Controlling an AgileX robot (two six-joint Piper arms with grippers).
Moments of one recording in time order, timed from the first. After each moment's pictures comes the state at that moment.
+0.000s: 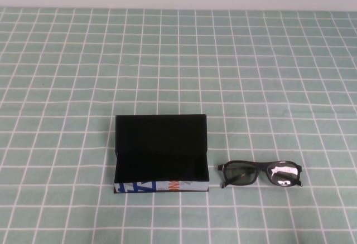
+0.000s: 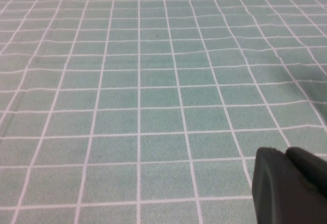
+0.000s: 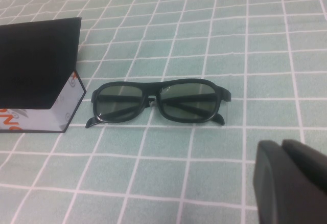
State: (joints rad) right arm 0.16 -0.02 0.02 0.41 0.40 -0.18; left arm -0.15 -0.01 0.02 0.14 0.36 -0.15
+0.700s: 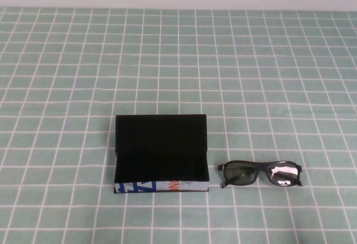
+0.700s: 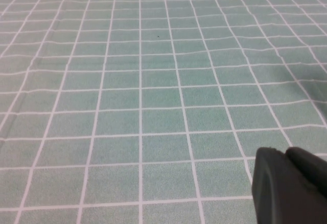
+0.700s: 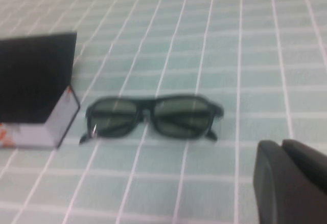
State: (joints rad) right arm 0.16 -0.02 0.03 0.40 0.36 -0.18; left arm -0.15 -0.01 0.02 0.15 0.36 -0.15
